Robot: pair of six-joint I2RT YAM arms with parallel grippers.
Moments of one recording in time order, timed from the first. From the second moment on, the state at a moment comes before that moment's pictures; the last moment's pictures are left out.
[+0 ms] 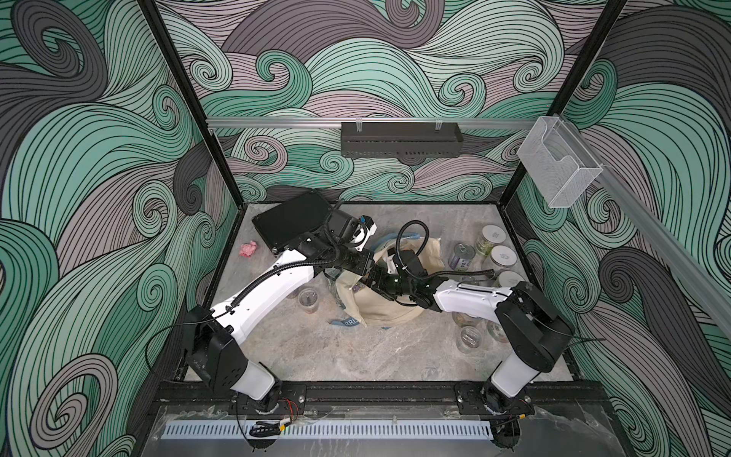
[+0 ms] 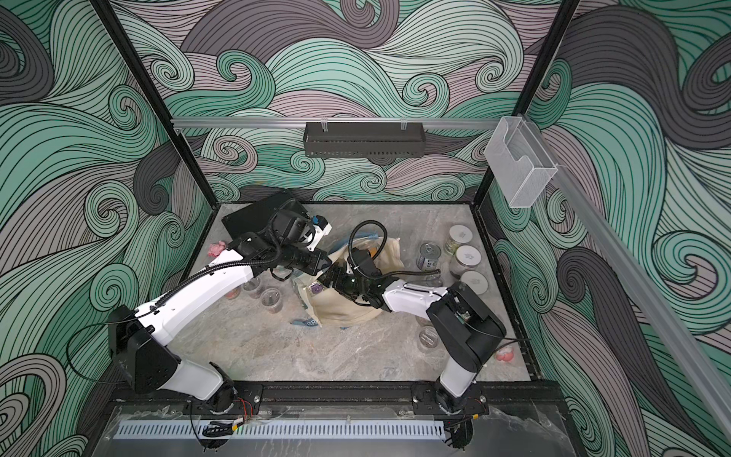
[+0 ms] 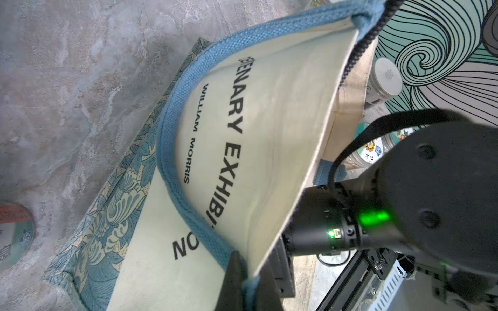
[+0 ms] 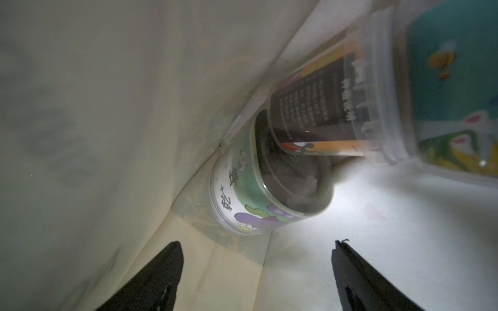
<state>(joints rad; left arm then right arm) -0.64 1.49 1.40 -0.77 0.25 -0.21 0.74 1.71 0.88 0.24 -0.35 1.10</state>
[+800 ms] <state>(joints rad) -0.64 1.50 1.40 -0.78 0.29 -0.19 0.77 2.02 0.92 0.68 -0.26 1.55</state>
